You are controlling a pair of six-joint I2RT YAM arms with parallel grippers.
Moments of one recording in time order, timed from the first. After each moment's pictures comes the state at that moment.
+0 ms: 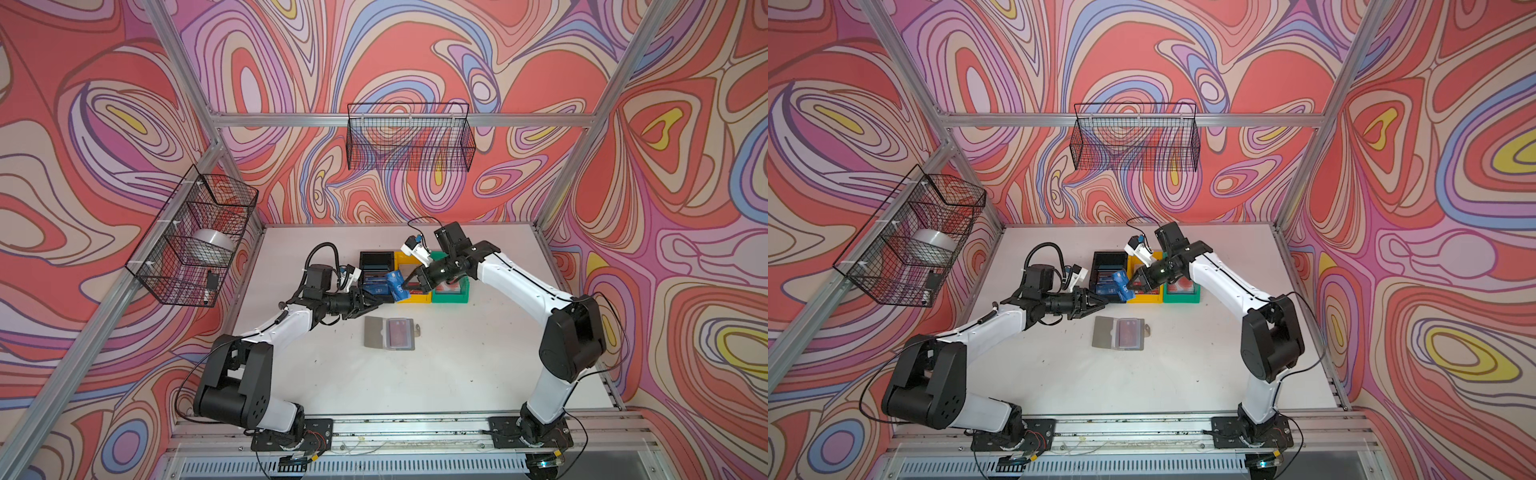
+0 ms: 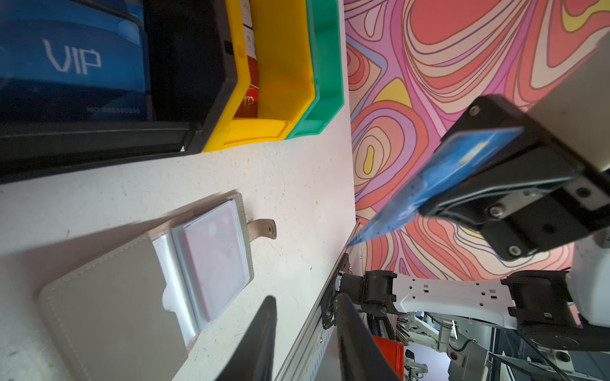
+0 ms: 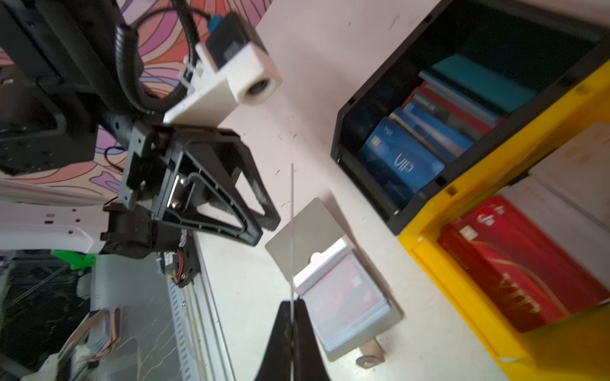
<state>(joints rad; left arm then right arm) -0.22 1.47 0.77 -0.07 0.96 -0.70 0.49 1.82 1.61 -0.78 -0.70 -0.06</state>
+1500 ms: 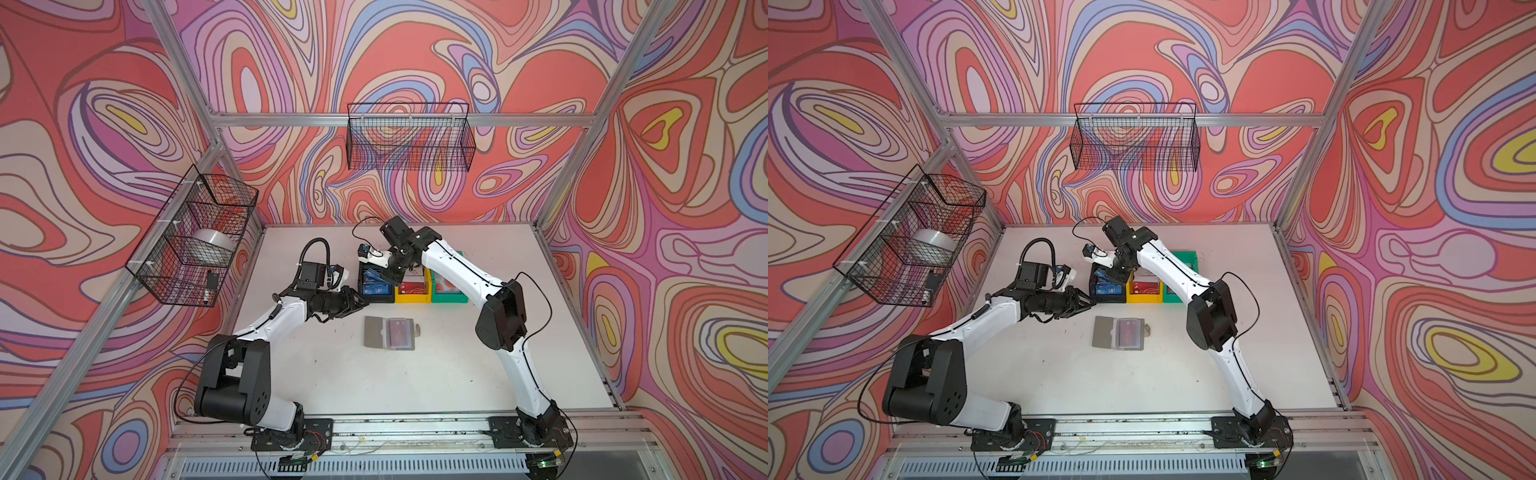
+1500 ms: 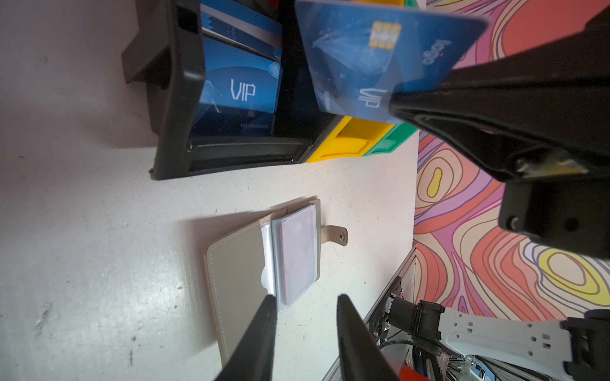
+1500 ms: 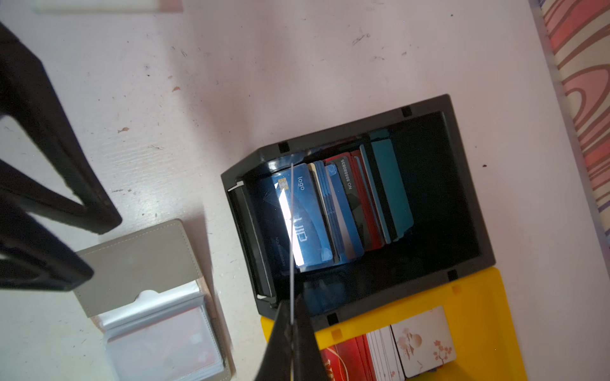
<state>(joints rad) -0.16 1.47 0.86 -0.35 0.77 -0.53 0.68 2.31 2.27 -1.07 -0.20 -0.57</state>
